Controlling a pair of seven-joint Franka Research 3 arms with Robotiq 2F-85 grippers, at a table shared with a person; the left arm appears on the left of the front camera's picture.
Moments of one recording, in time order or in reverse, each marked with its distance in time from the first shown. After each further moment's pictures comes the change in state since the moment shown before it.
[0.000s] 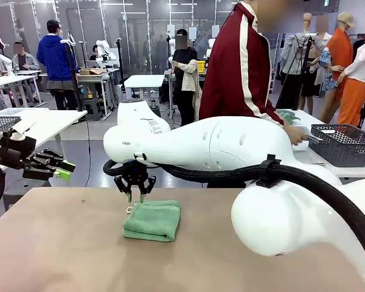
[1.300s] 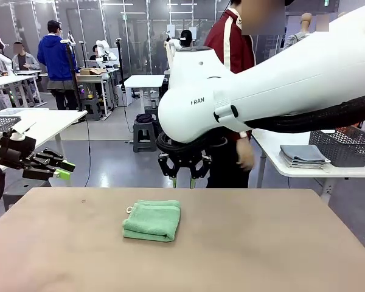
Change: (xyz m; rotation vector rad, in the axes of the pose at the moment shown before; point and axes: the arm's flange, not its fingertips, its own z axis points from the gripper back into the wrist) left arm 0.000 0.000 0.000 0.001 -0.001 0.001; right arm -0.135 -0.157 0.152 0.004 -0.128 -0.005
